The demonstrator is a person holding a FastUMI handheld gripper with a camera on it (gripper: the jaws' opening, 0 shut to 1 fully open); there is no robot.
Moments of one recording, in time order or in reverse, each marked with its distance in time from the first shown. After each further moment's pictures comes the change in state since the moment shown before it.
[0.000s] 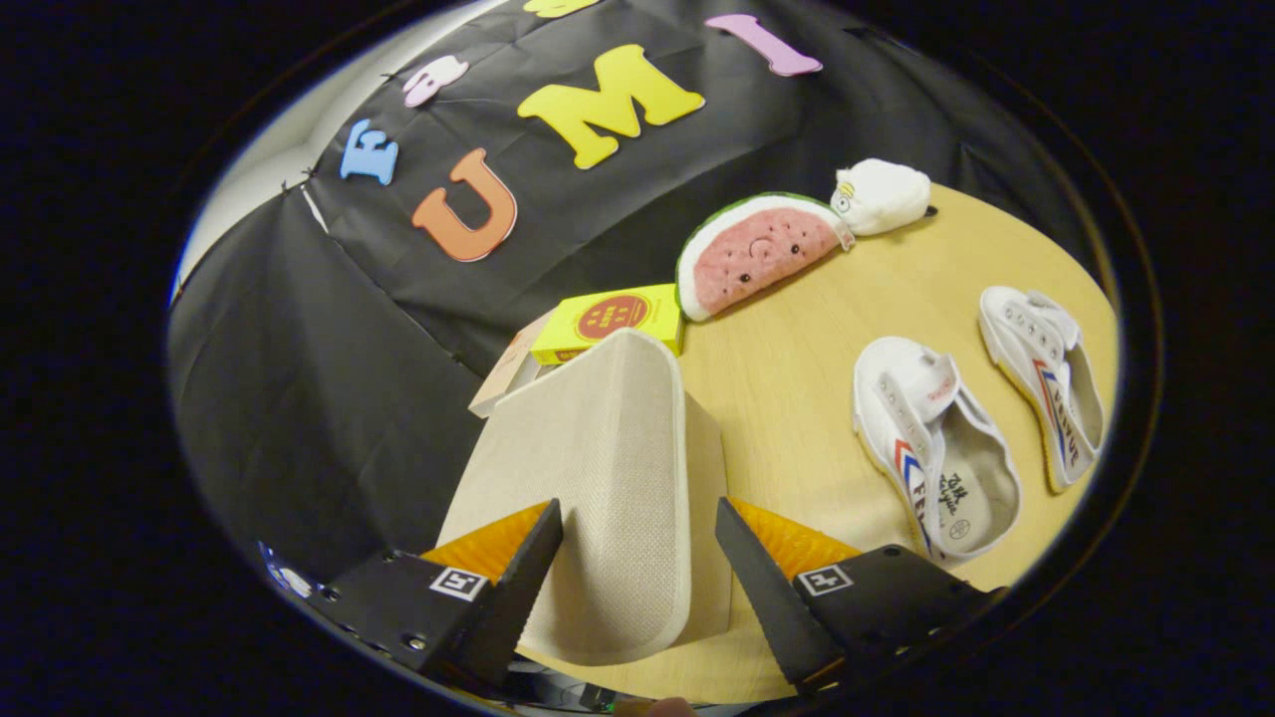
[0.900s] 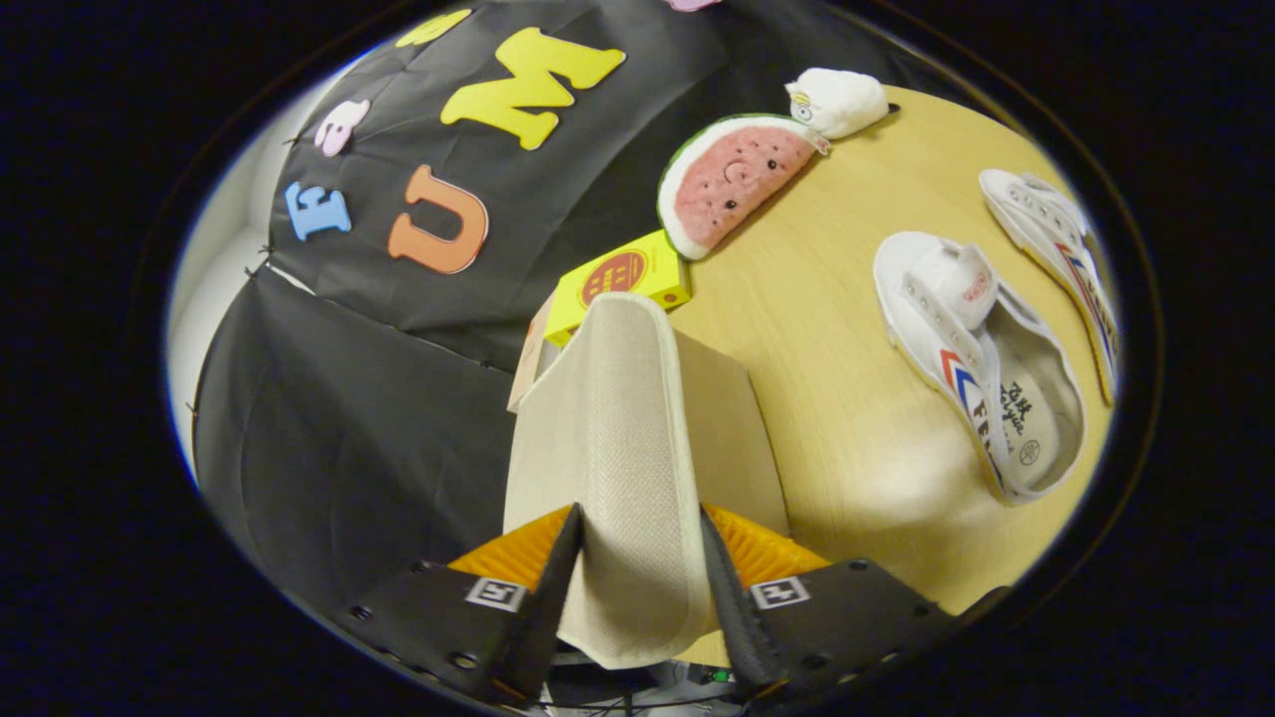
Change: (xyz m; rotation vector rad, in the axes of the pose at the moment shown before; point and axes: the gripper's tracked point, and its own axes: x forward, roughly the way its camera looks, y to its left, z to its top) arm -0.007 0.018 0.005 0.233 0.155 0.114
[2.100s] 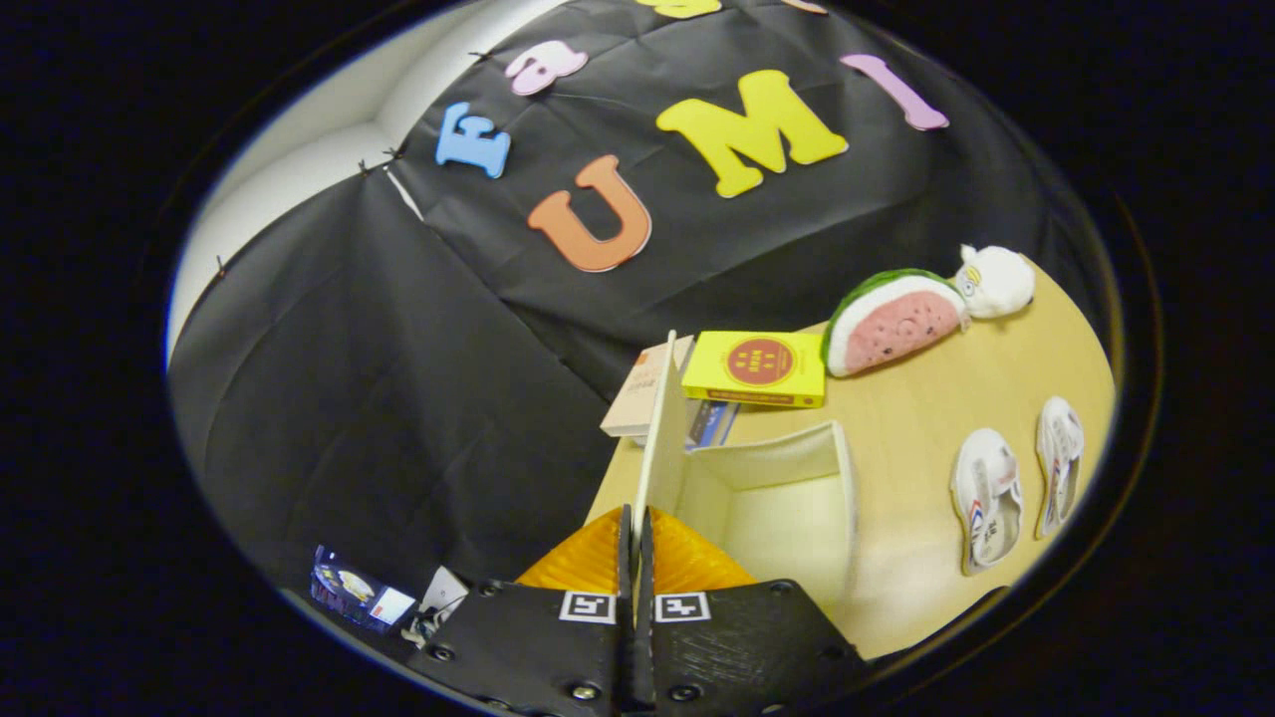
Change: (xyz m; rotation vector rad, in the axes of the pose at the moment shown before) arm -0.040 0.221 -0.011 -0.439 -0.109 0.024
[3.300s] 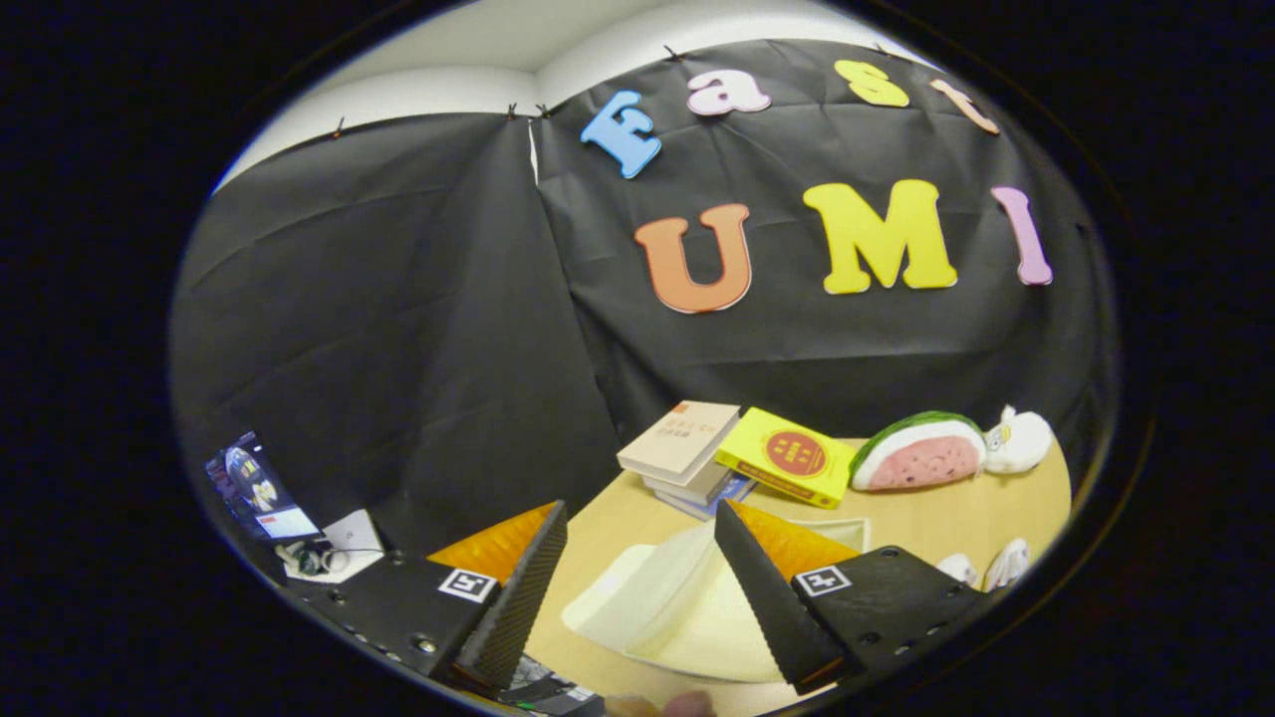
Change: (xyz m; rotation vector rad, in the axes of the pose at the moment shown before) arm 0.005 0.024 0.005 -0.434 -0.201 -0.043
